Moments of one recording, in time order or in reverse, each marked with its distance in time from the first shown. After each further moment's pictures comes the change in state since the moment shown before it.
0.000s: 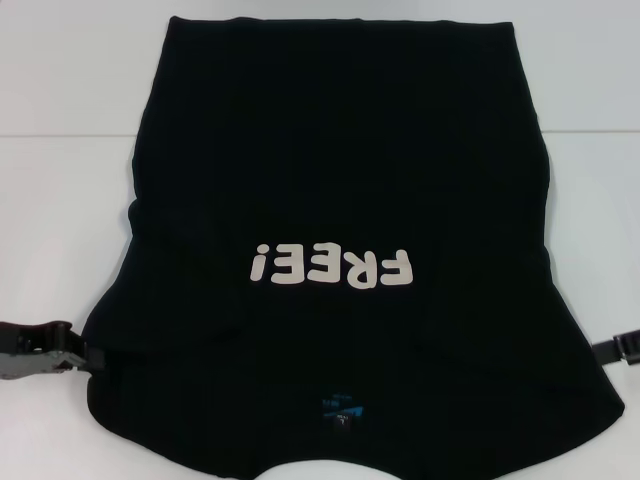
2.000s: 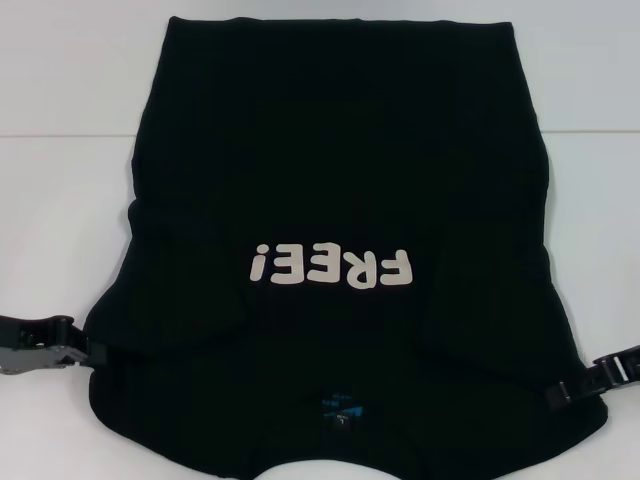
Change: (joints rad) left arm -0.010 0.002 -0.001 0.000 0.000 0.003 -0.007; right arm 0.082 0.095 -0.062 0.092 -0.177 0.135 -0.031
